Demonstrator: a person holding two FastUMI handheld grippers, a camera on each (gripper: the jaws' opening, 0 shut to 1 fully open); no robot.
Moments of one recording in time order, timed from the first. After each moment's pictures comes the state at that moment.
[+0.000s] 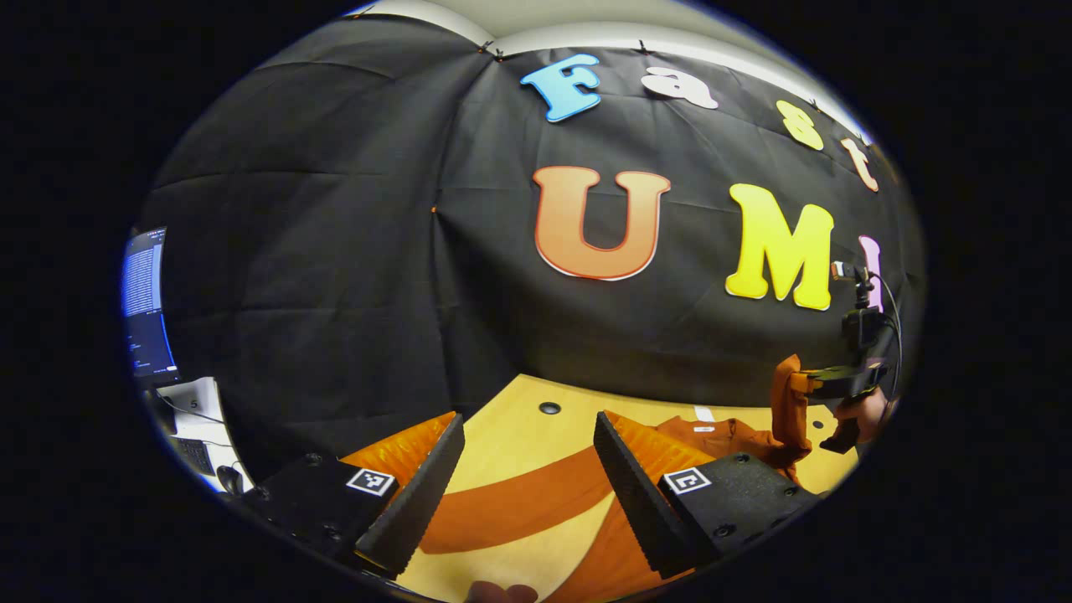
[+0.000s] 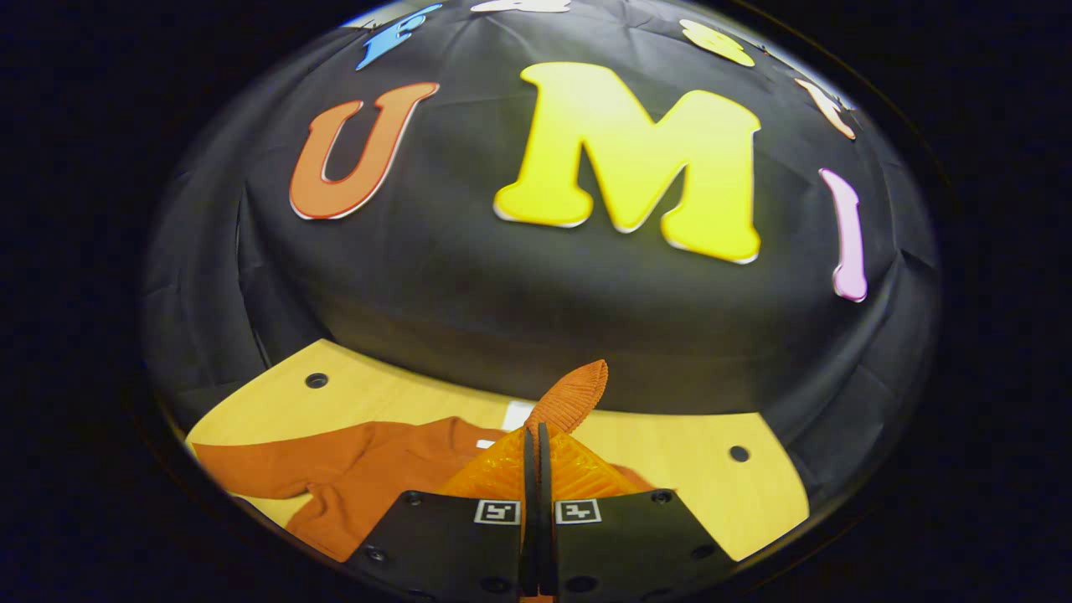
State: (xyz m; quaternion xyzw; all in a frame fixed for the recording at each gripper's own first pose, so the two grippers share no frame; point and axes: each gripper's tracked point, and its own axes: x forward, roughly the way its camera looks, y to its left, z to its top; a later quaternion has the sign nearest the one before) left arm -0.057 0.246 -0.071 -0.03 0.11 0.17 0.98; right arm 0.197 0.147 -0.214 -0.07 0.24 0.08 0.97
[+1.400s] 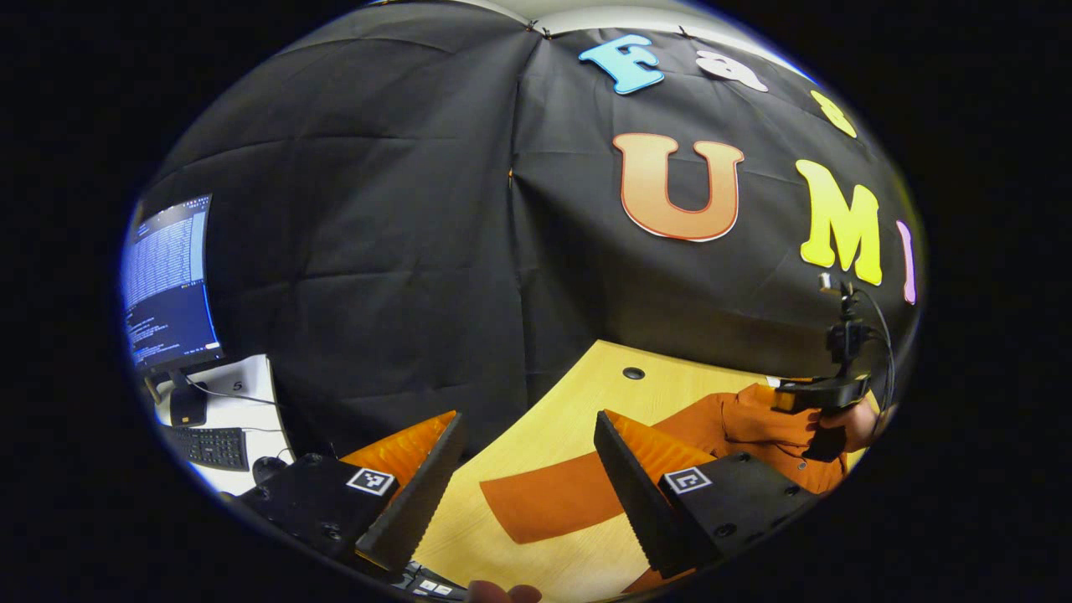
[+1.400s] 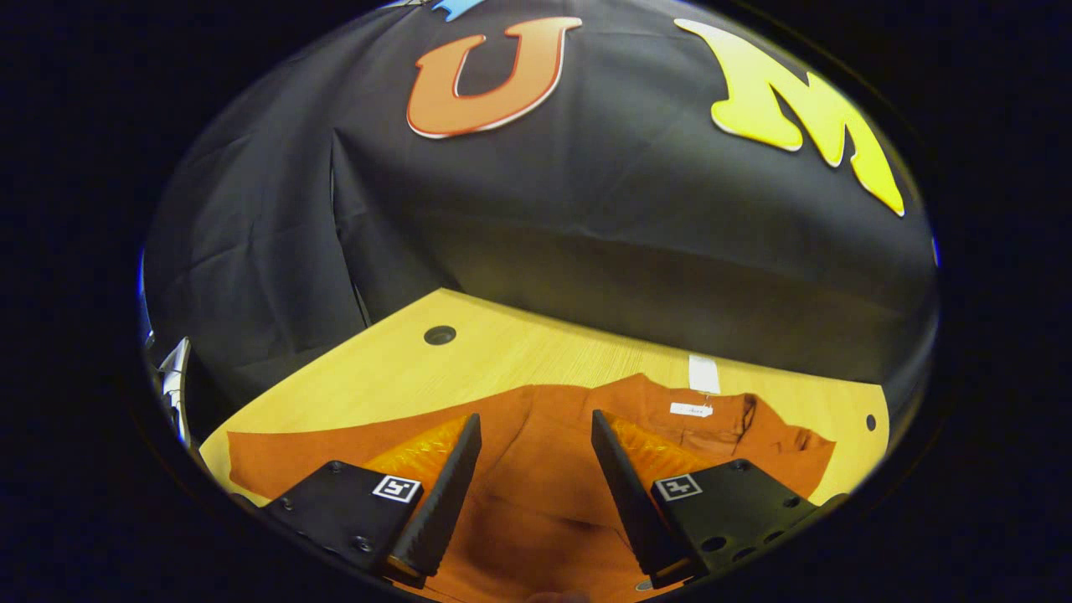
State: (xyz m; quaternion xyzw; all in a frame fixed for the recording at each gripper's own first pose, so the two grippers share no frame) left arm -0.097 0.320 -0.143 -0.05 0.16 0.24 0.96; right arm 0.153 0.303 -0.293 -0.06 0.29 0.23 0.93
